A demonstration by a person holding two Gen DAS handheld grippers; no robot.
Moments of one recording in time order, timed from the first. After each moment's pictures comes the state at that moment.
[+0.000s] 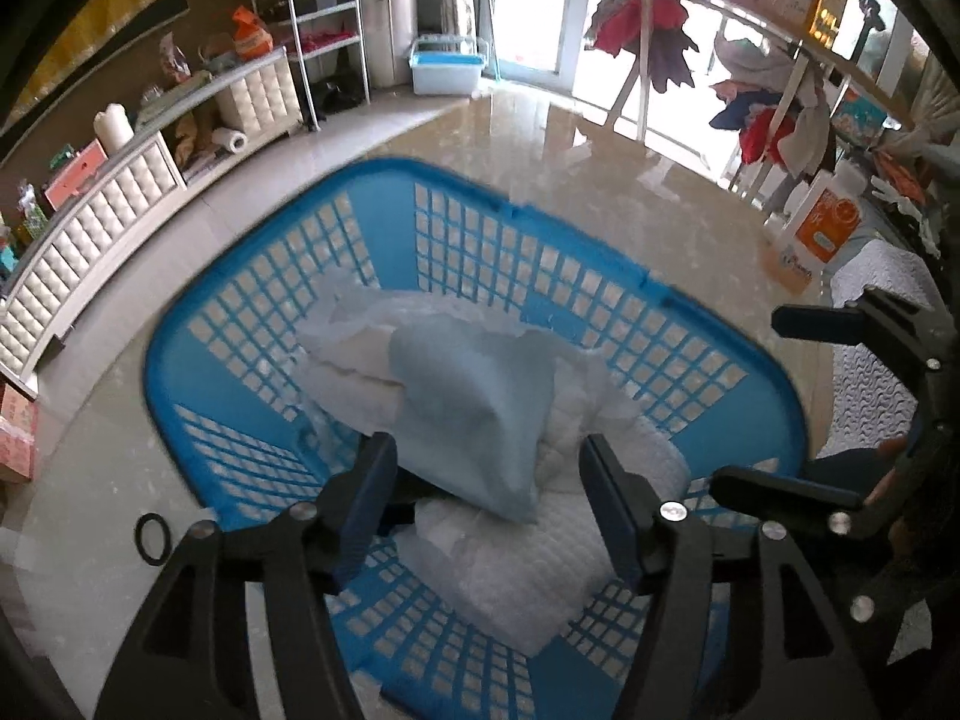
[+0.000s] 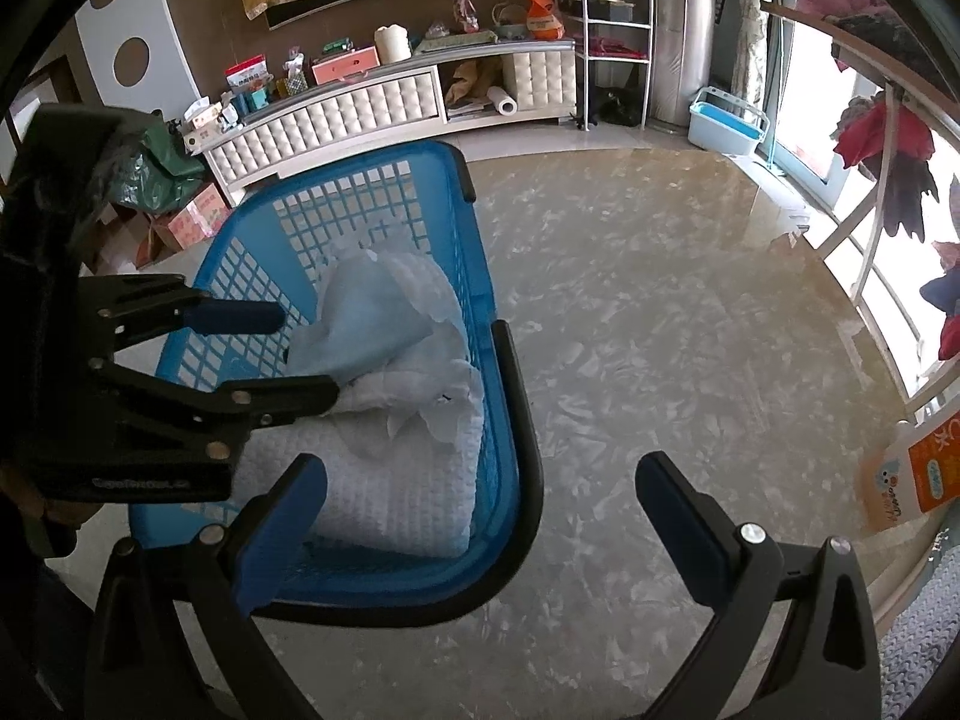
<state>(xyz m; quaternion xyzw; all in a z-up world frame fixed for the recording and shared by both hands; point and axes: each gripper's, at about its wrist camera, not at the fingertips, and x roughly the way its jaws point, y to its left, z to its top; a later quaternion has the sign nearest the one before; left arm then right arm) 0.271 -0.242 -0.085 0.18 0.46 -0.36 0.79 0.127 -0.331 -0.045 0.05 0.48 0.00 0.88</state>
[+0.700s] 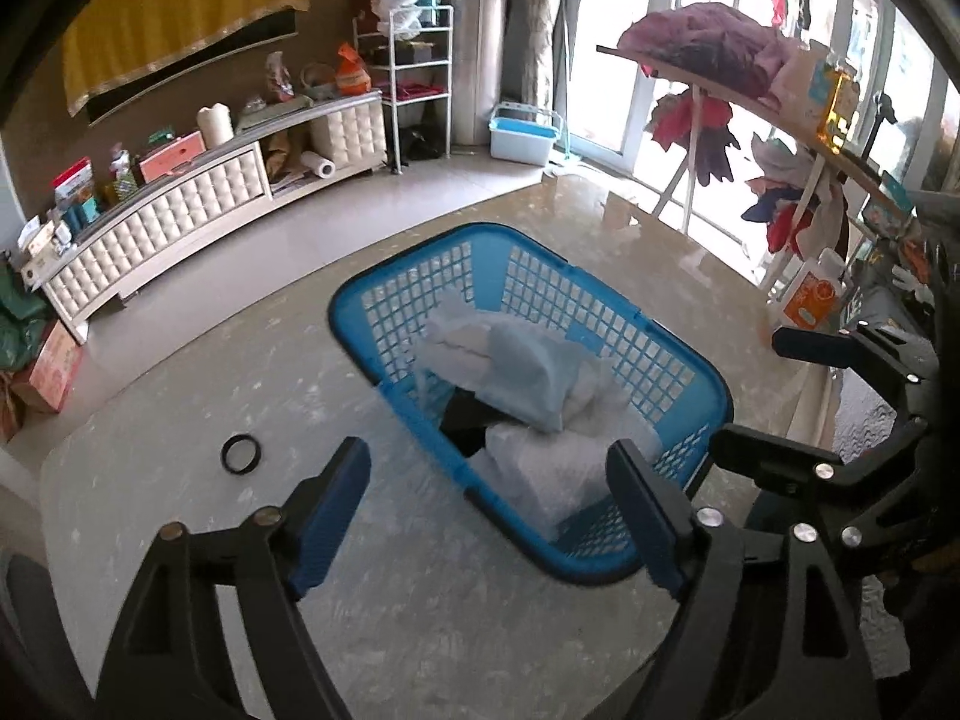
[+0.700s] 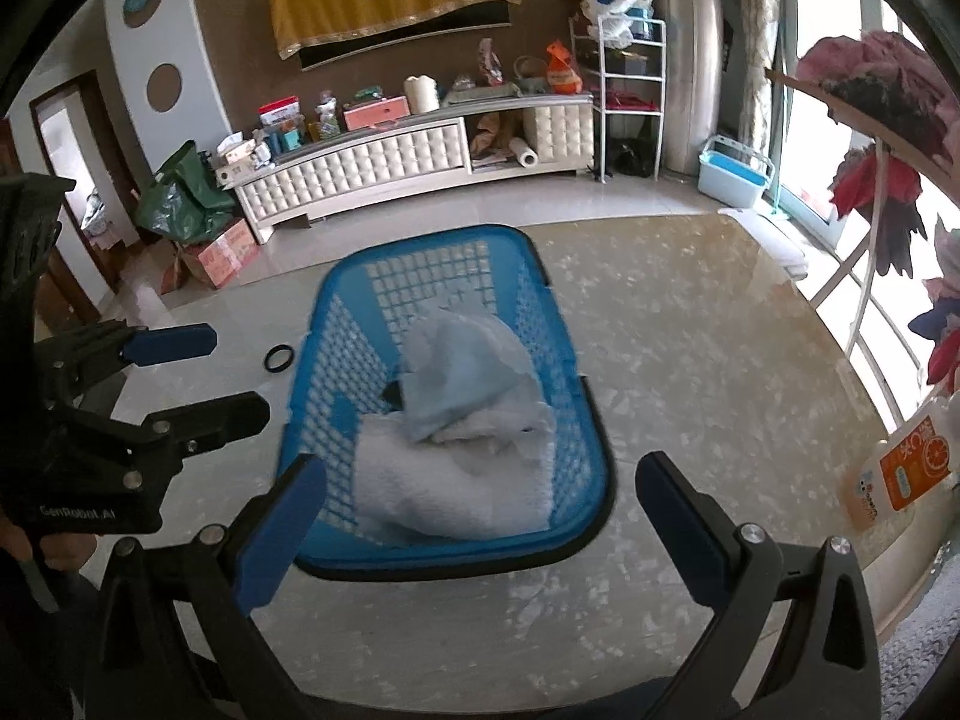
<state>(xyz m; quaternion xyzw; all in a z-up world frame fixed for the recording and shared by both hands) 0.208 -0.150 -0.019 0.11 0.41 -0.29 0.86 0.104 -0.291 0.004 0.04 0.43 0.01 0.90</state>
